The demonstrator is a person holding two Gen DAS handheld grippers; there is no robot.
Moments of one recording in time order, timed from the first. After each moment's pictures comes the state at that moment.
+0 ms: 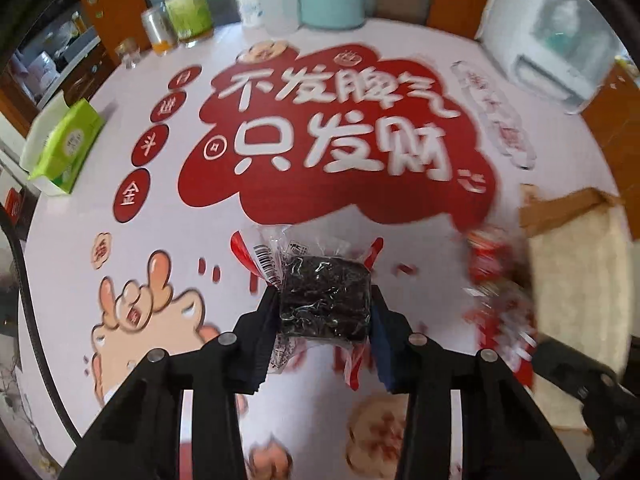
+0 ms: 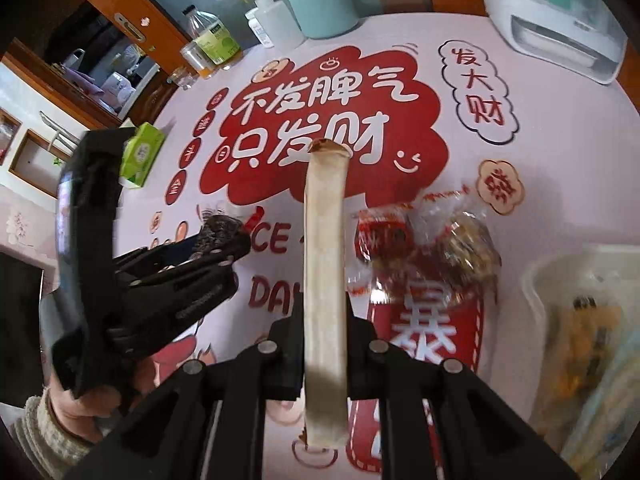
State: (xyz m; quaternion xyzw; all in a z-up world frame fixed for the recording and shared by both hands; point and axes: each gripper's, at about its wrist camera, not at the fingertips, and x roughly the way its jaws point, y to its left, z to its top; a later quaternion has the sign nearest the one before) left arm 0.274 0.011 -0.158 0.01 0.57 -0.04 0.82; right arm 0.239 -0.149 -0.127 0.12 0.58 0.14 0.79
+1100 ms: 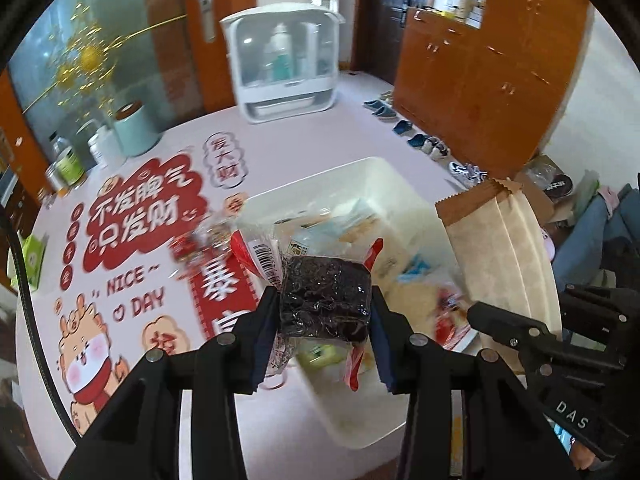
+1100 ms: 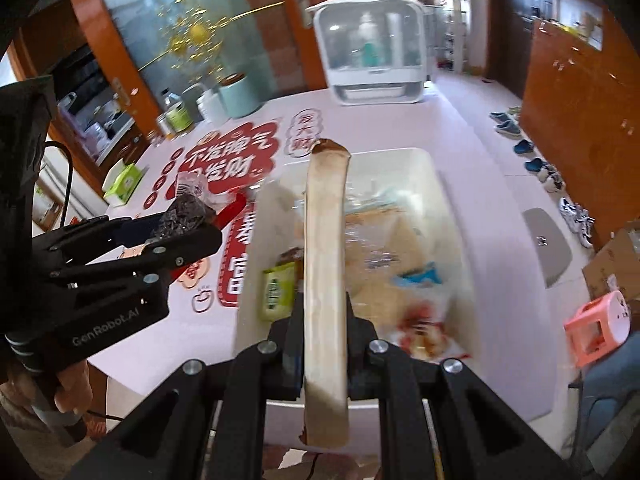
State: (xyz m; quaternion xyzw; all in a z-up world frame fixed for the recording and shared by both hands) left arm 0.047 -0.221 -0.002 0.10 0.46 -0.24 0.85; right arm -0.005 -0.347 -0.014 0.09 0.48 0.02 0.87
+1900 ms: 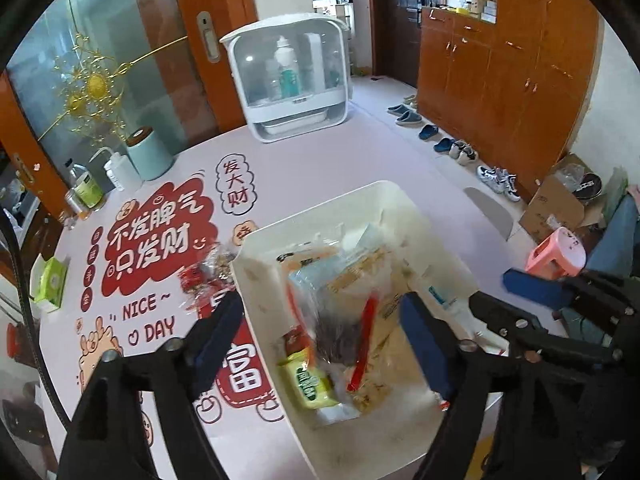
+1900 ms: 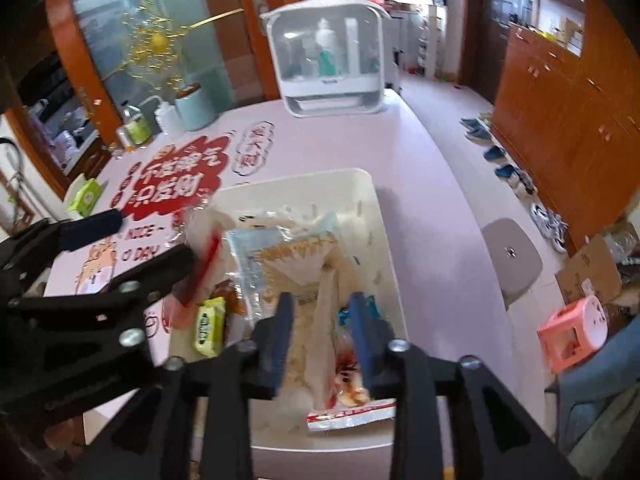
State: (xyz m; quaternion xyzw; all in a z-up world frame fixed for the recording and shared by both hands) left arm 0.070 -0.266 -0.002 0.14 0.44 -0.19 0.87; right arm 0.037 -0.389 -0.027 0.07 0.48 -0.03 0.87
